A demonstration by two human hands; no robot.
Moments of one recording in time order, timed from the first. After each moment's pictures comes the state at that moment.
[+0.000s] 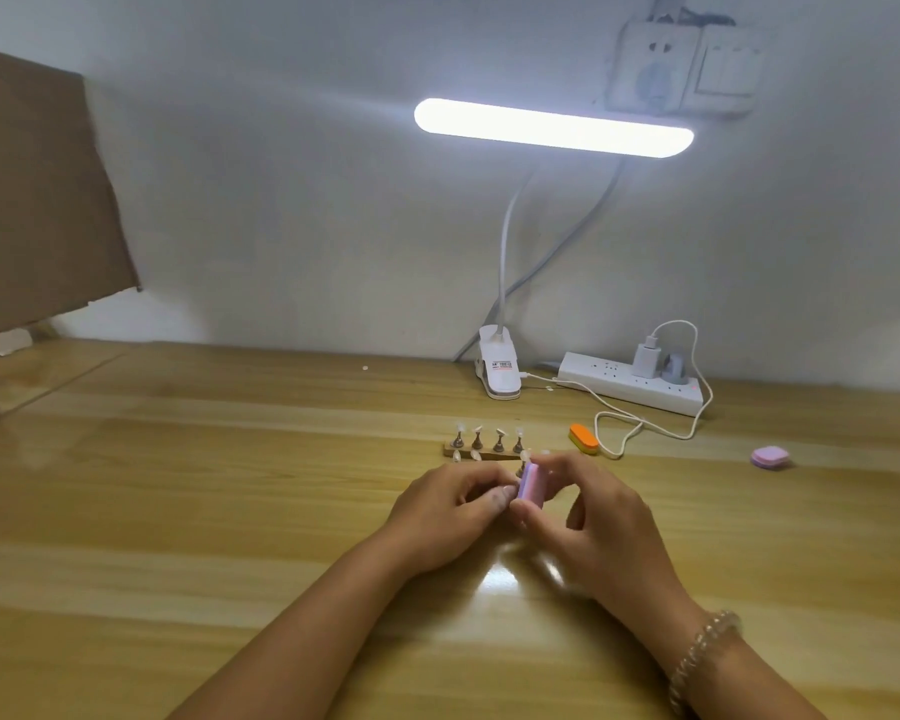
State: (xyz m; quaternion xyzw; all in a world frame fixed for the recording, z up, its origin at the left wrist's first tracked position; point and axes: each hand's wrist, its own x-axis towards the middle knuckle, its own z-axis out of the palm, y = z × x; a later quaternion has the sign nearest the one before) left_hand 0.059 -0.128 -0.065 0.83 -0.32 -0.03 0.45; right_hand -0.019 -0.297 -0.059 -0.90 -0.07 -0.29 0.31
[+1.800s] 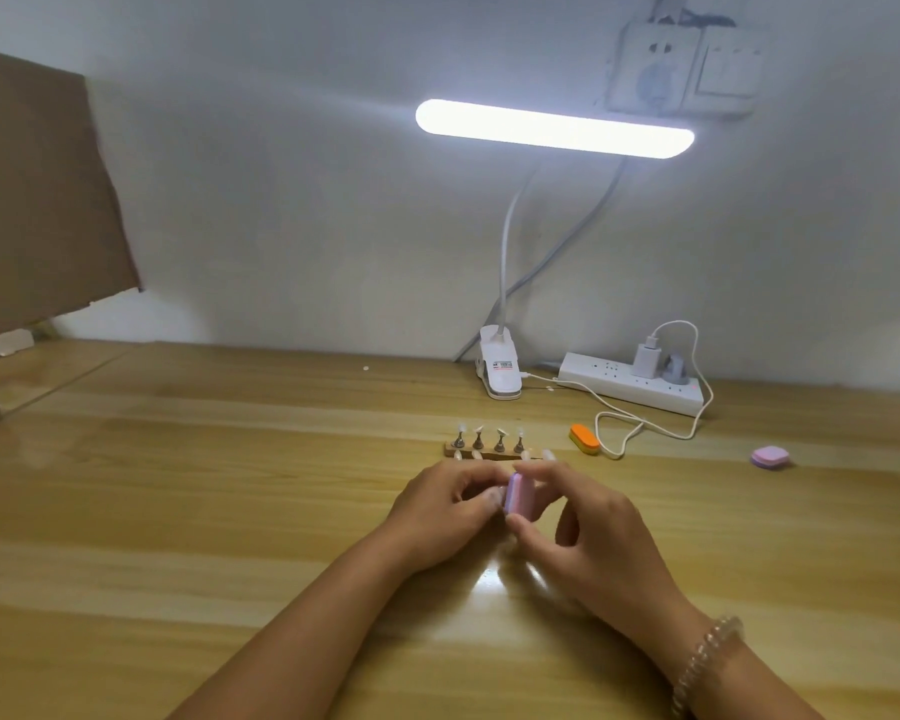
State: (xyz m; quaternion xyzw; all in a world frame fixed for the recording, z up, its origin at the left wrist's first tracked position) left_hand 0.062 -0.127 -0.066 0.81 -0.32 -0.03 0.48; right_hand -0.024 -0.291 -0.058 -0.91 -0.10 -0.27 0.30
